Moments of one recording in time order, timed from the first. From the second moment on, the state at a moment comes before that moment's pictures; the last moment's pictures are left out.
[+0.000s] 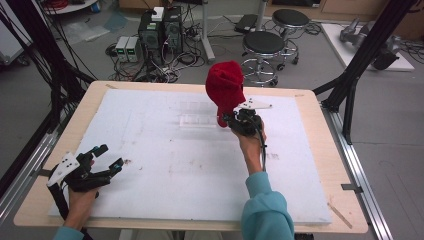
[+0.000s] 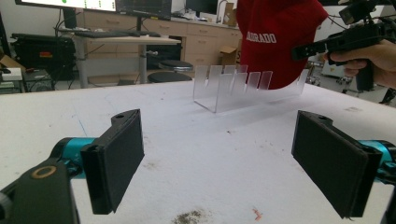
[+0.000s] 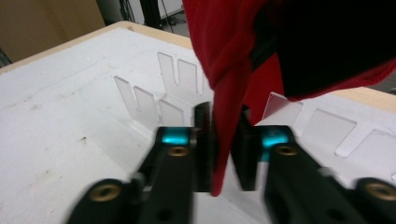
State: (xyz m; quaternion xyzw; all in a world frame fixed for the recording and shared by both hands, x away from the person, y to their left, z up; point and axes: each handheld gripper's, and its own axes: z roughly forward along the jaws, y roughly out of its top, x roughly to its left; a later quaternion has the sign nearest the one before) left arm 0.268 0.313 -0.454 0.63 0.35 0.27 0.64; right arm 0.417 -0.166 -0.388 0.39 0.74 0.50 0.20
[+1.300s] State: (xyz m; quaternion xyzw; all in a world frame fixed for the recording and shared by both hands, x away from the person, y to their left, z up) left arm 0.263 0.312 -0.455 0.62 0.33 0.29 0.65; right arm 0.244 -0.272 -0.418 0.37 0.66 0.57 0.33
